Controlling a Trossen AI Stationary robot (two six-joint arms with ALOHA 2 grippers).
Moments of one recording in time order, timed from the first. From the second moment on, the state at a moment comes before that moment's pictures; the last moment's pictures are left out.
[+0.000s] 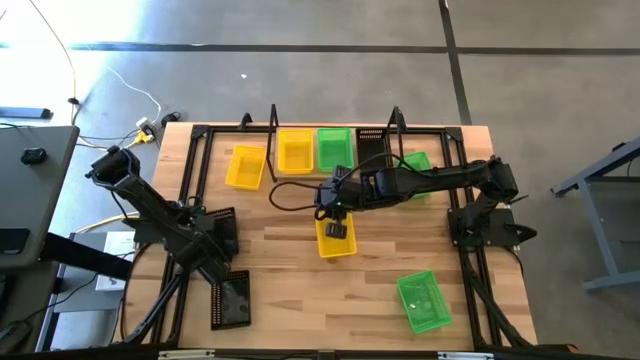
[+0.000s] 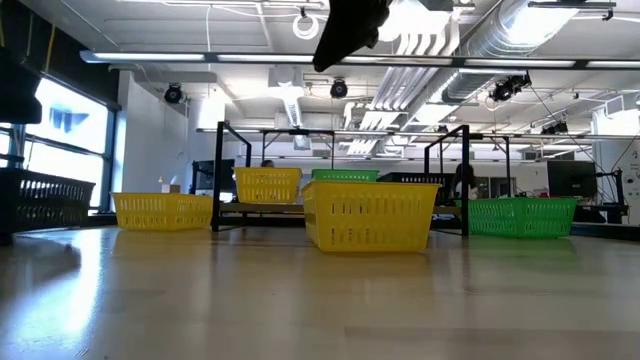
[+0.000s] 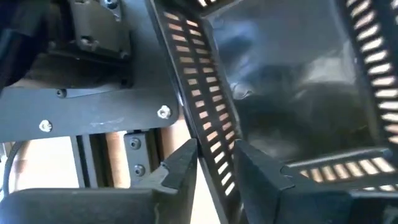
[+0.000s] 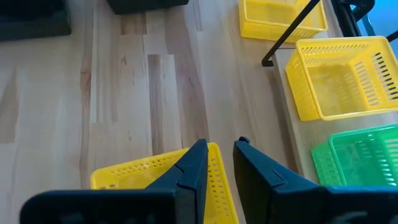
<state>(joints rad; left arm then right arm) -0.65 1.33 0.72 -1.26 -0.07 -2.19 0.09 1.77 1.65 -0.79 0.23 0.06</state>
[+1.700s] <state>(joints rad) -0.56 1.30 0.79 -1.15 -0.27 -2.11 0.14 1.77 1.65 -0.78 0.12 0.00</state>
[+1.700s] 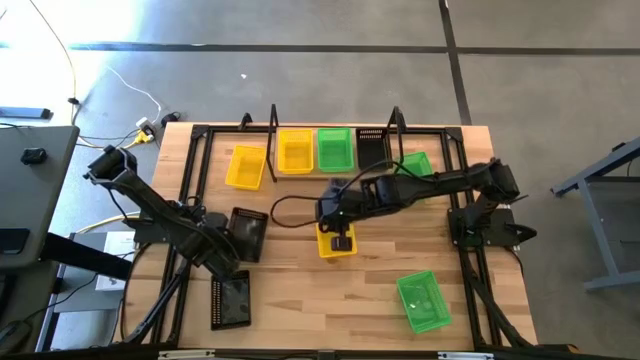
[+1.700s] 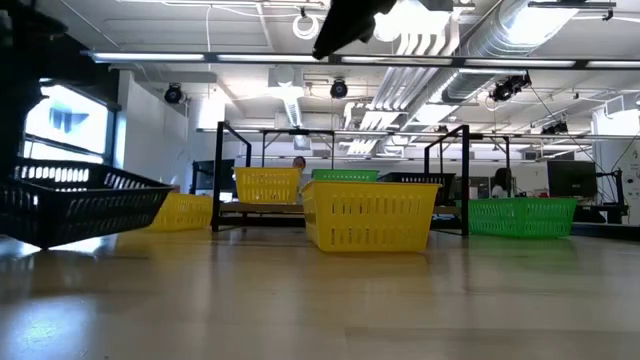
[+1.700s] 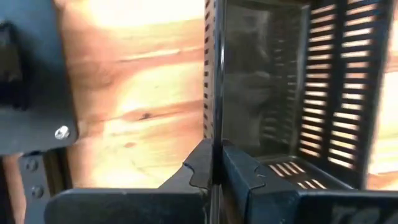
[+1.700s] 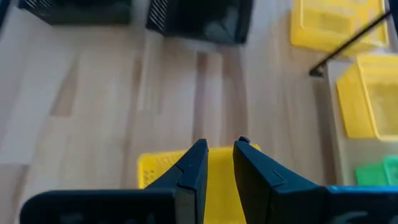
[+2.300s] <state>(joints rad) -0.44 1.30 0.97 -1.15 -0.43 -1.72 0.27 1.77 1.65 -0.67 0.12 0.18</state>
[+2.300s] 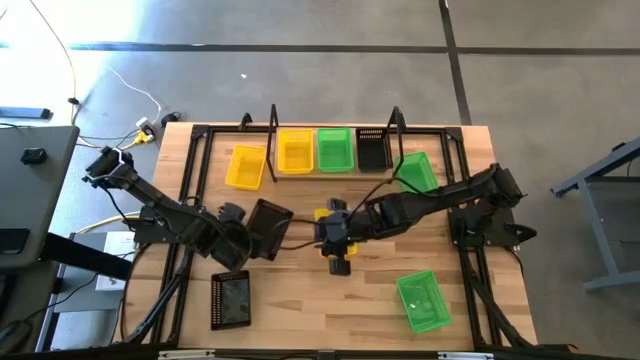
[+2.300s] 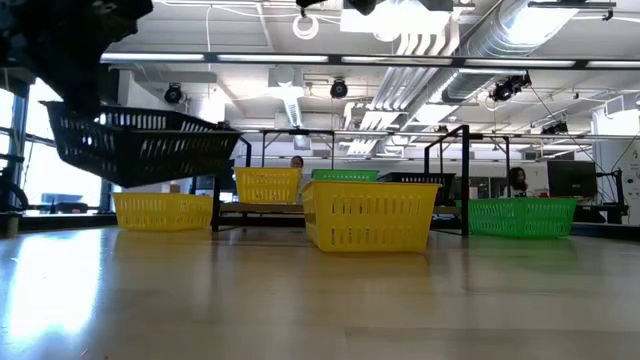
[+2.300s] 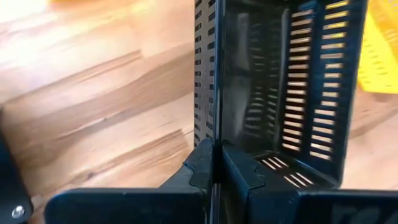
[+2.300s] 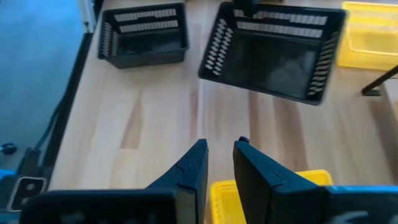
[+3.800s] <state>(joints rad) -0.32 1.31 1.11 -1.16 -0.48 -1.92 0.25 1.88 1.65 -0.38 0.07 -0.28</state>
